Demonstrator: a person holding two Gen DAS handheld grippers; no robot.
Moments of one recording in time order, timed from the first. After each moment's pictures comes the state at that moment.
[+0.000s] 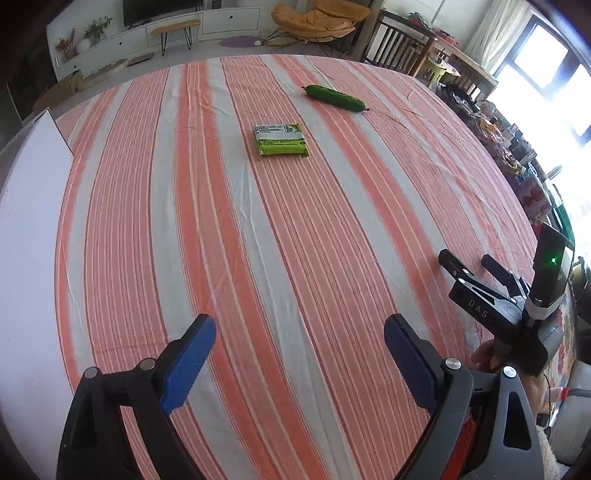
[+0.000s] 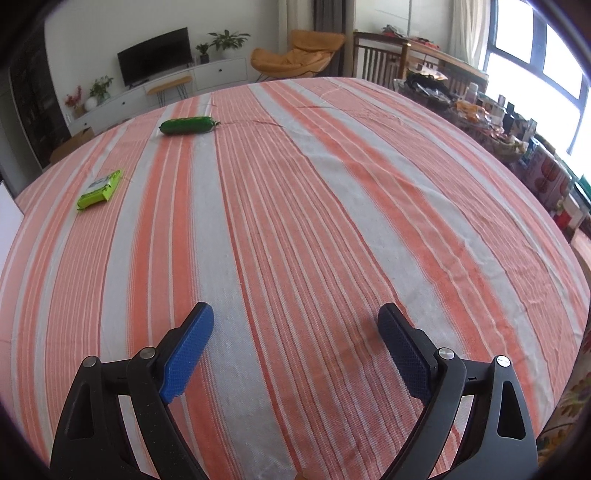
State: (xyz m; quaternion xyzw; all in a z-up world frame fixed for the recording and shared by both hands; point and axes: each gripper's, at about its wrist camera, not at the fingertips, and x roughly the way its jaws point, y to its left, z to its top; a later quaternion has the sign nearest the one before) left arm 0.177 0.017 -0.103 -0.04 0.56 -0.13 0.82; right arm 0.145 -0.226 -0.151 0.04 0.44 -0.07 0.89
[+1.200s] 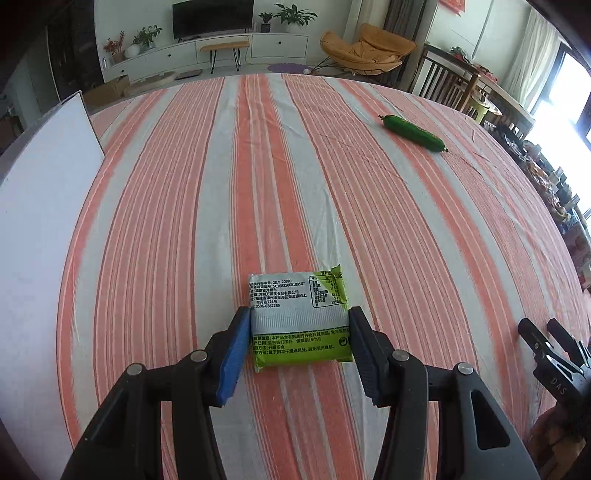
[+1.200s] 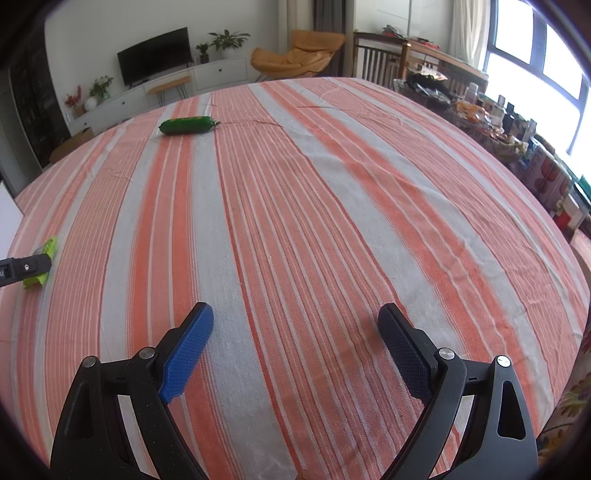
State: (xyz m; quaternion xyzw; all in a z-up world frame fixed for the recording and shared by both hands) left arm 0.196 0.065 -0.146 -0.05 0.50 -0.05 0.86; right arm 0.145 -0.225 -0.152 0.04 0.44 -0.07 0.89
